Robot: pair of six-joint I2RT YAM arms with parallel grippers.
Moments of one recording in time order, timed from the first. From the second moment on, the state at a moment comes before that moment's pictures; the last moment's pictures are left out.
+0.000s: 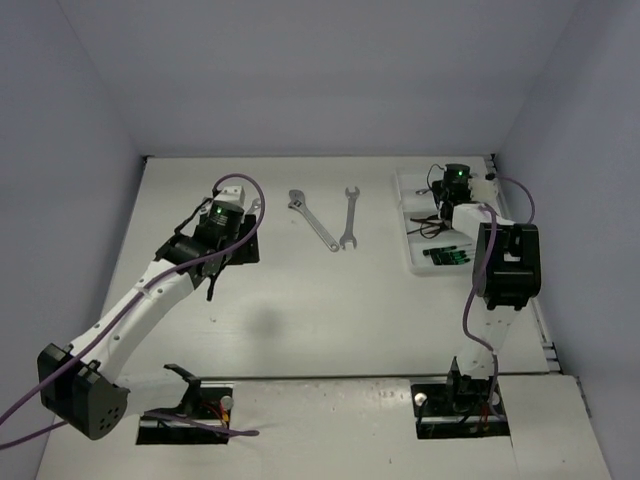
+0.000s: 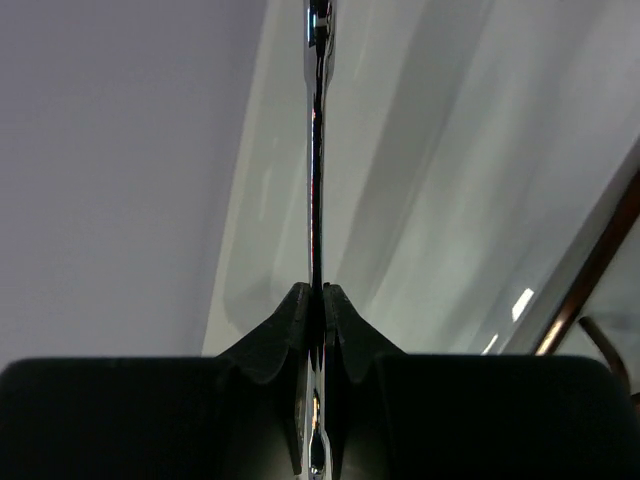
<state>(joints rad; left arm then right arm) -0.49 1.20 1.10 -0.71 -0.24 -0.43 -0.02 1.97 1.23 0.20 0.30 1.24</state>
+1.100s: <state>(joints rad) -0.21 1.82 1.60 -0.78 -0.09 -0.19 -0.07 1.66 1.15 0.17 -0.11 0.96</state>
